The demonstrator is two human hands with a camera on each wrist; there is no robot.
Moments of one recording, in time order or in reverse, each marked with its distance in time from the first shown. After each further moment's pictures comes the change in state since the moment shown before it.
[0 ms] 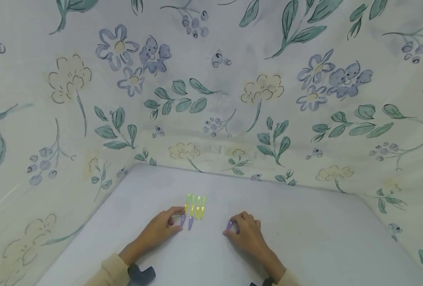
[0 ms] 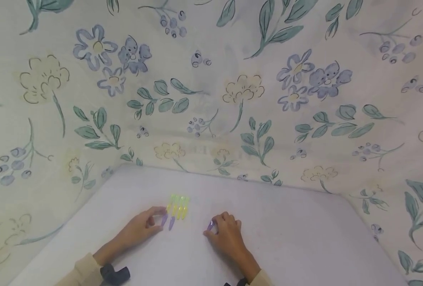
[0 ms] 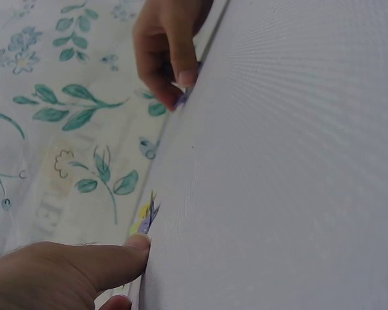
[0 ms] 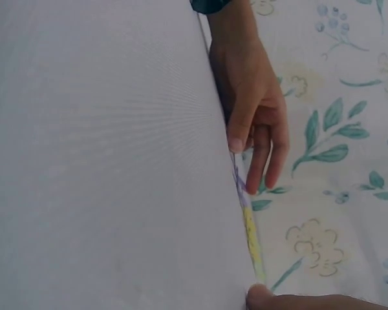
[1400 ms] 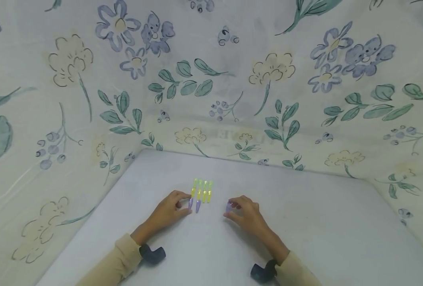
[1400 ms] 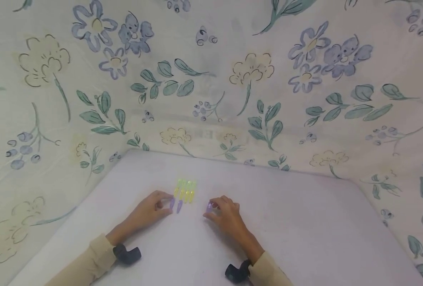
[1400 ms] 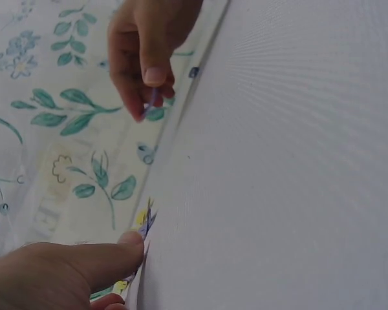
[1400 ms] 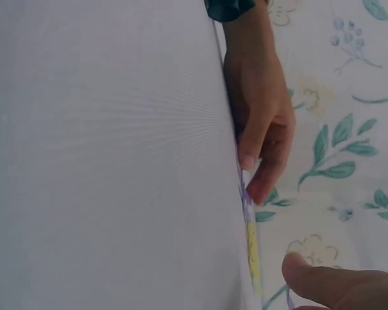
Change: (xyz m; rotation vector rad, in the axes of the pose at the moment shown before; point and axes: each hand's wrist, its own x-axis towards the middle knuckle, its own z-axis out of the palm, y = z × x) left_hand 0.008 -0.002 0.004 0.016 0.016 -0.074; right_hand 0.007 -0.012 -0.002 0.245 0.003 -0.121
